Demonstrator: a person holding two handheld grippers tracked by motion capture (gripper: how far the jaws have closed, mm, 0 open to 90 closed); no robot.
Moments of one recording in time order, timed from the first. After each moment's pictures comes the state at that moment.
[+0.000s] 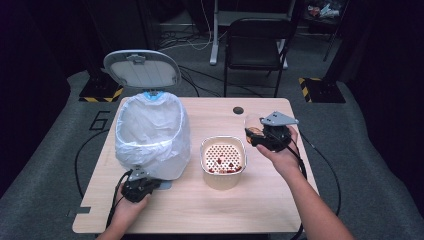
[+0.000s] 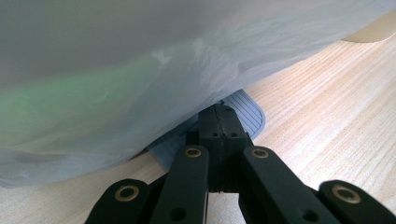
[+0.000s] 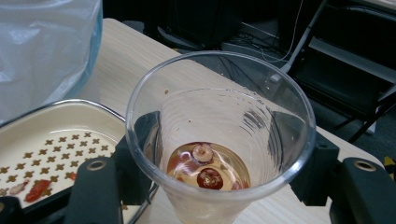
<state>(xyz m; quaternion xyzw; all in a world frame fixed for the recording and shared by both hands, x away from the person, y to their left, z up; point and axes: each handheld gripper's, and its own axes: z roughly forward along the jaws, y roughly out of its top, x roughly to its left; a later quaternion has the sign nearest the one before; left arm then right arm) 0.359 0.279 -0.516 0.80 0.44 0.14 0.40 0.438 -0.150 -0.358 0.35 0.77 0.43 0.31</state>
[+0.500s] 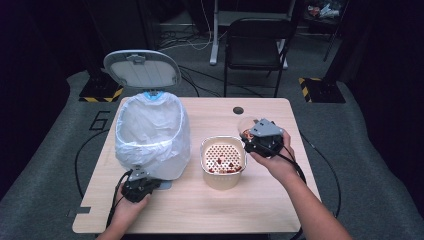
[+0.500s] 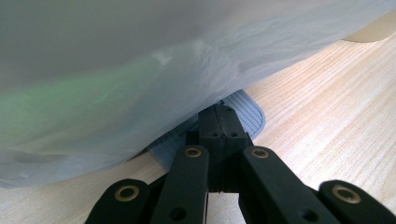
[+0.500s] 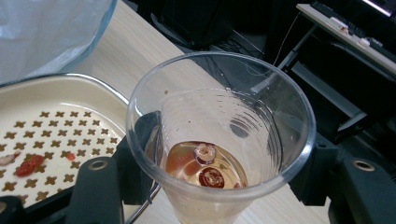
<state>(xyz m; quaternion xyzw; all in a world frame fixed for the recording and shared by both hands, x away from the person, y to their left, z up) 0.360 0.279 -0.516 0.80 0.43 0.14 0.40 0.419 -0.125 -0.360 0.28 0.80 0.37 0.38</state>
